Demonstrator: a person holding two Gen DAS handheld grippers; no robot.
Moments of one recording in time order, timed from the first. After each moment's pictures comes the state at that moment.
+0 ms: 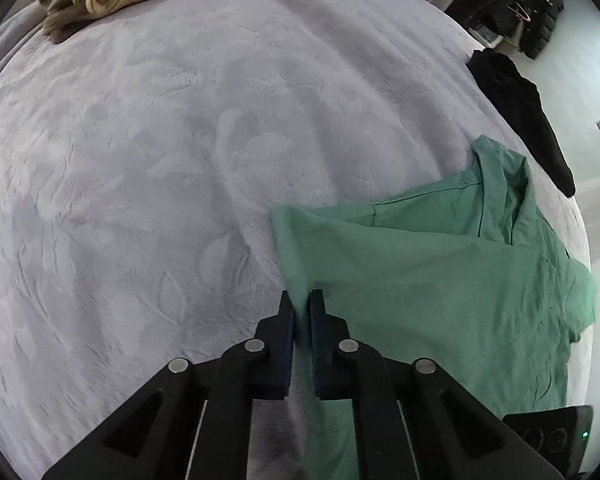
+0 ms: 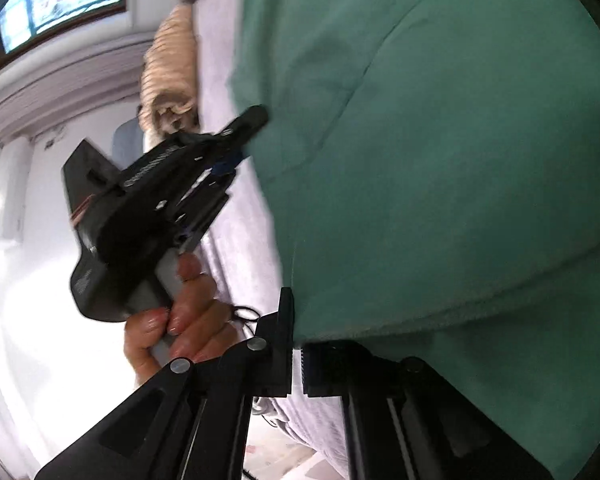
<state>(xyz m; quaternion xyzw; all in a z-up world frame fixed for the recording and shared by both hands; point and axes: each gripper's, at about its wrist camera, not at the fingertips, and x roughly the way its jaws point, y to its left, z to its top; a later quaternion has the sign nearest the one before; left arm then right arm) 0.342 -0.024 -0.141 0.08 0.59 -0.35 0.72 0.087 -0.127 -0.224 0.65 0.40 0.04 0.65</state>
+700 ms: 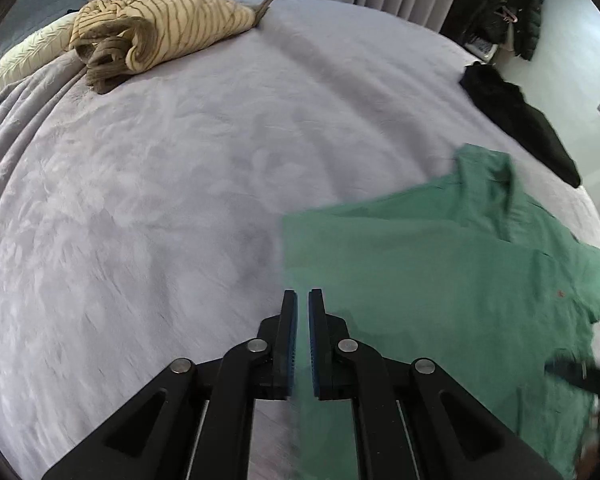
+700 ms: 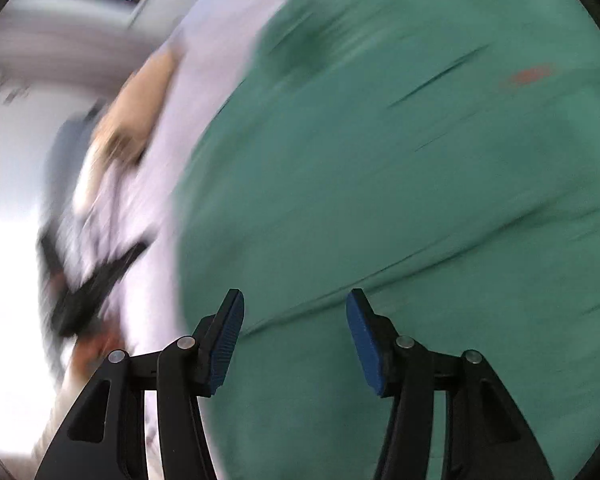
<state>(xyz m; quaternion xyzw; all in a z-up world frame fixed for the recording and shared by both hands) 0.289 0.007 -0.093 0.10 0.51 -0.33 0.79 -0.040 -0.266 -0.131 0.46 0.43 -0.21 0.75</state>
